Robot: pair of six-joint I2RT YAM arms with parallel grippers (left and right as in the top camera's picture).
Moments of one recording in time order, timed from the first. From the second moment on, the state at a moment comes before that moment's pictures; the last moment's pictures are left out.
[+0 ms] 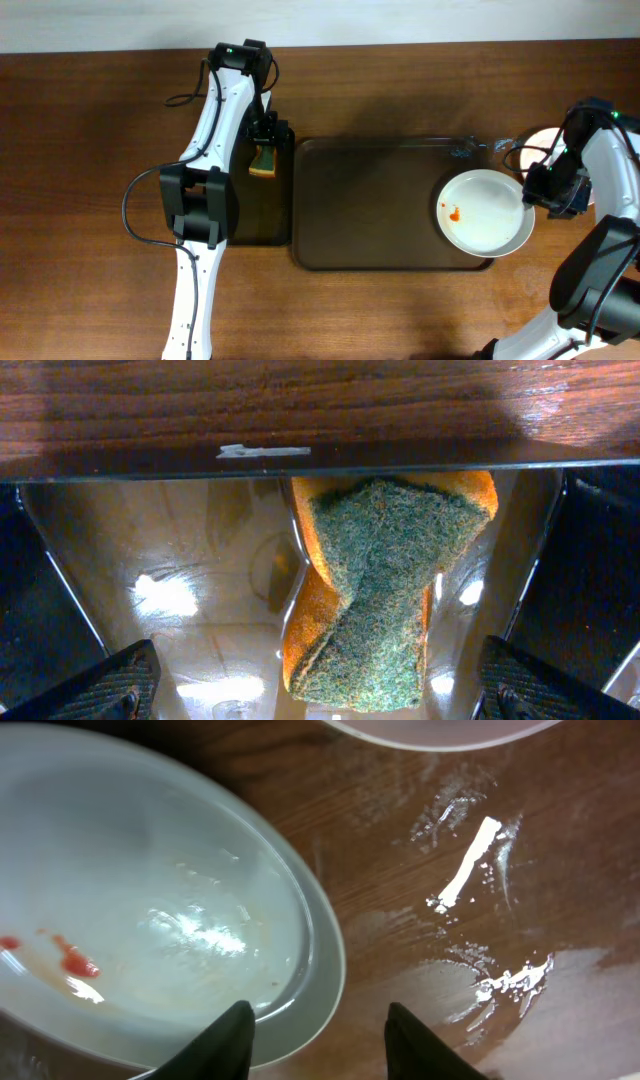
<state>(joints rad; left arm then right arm) -0.21 2.65 2.59 -1.61 0.00 -0.14 -0.39 1.87 1.48 -1.26 0.08 0.10</state>
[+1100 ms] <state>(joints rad) -0.21 2.65 2.59 -1.61 0.00 -0.14 -0.02 1.87 1.30 -1.01 -0.19 0.22</state>
